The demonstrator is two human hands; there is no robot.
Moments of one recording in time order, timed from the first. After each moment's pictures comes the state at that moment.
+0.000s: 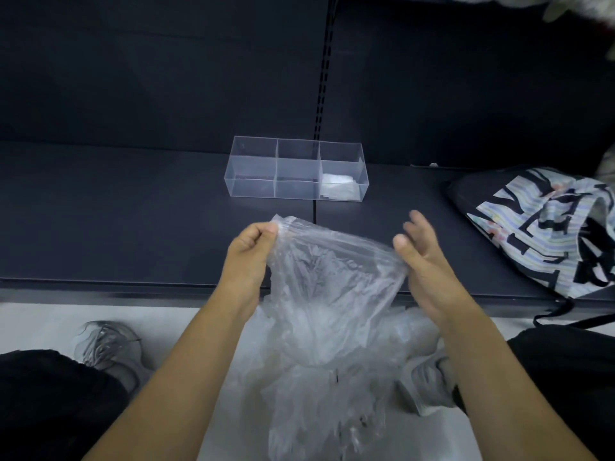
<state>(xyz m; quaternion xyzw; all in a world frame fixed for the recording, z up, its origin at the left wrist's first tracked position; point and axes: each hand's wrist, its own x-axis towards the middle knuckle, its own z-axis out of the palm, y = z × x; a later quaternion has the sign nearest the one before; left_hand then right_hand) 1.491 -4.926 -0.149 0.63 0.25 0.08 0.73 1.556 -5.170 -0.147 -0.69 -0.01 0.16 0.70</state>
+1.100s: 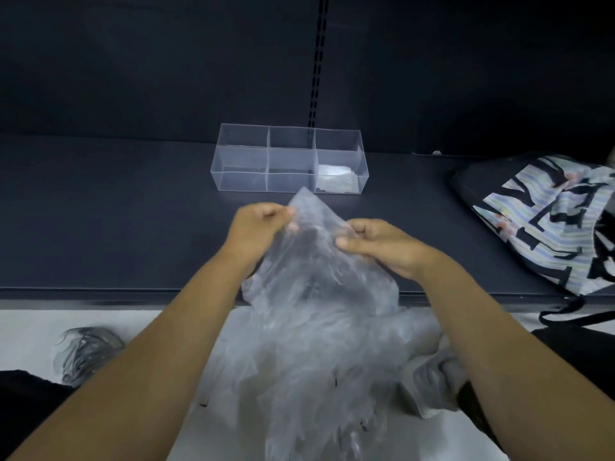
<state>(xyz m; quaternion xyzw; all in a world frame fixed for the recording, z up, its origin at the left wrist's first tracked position) 1.563 -4.911 -0.167 0.76 0.20 0.03 0.62 1.620 -5.129 -0.159 -0.73 -0.14 0.39 0.54</state>
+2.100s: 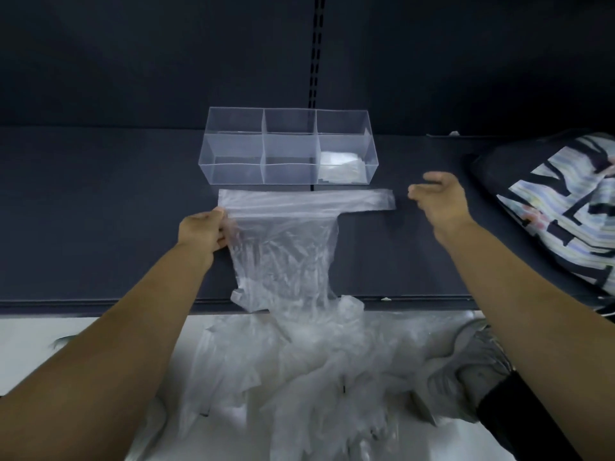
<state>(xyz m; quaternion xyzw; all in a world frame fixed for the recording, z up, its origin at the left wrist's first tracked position) 1.602 -4.832 -0.243 0.61 0.46 0.03 0.64 1.714 -5.168 -0.207 -0.82 0.16 0.06 0.55</state>
